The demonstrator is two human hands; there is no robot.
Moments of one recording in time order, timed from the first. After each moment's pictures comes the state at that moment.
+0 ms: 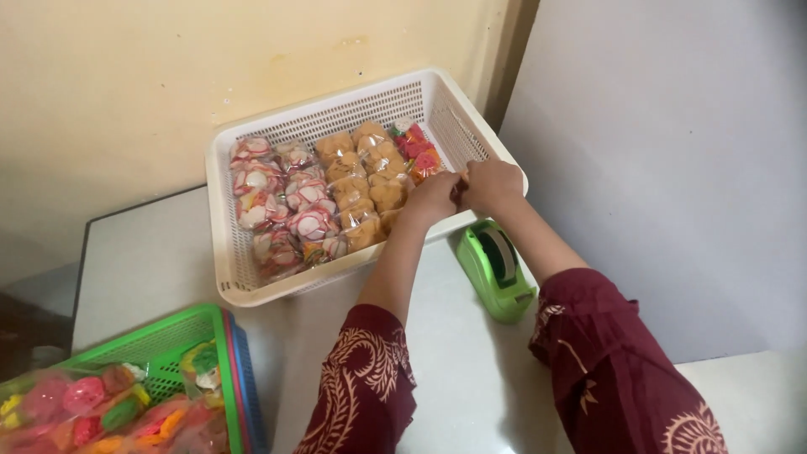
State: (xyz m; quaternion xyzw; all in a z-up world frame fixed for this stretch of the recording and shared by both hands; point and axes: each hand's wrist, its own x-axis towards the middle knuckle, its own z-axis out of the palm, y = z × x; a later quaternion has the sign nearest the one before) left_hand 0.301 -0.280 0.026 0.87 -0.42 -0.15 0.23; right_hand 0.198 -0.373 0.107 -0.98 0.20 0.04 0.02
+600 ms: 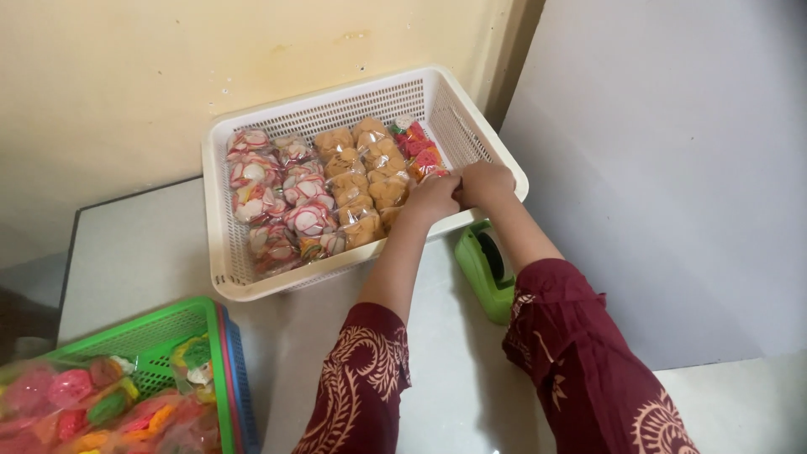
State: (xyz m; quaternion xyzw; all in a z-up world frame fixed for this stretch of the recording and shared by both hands) left_hand 0.286 -0.269 0.047 0.88 -0.41 -0.17 0.19; right_hand 0.224 -0.379 0.084 -0.98 0.20 0.06 0.02
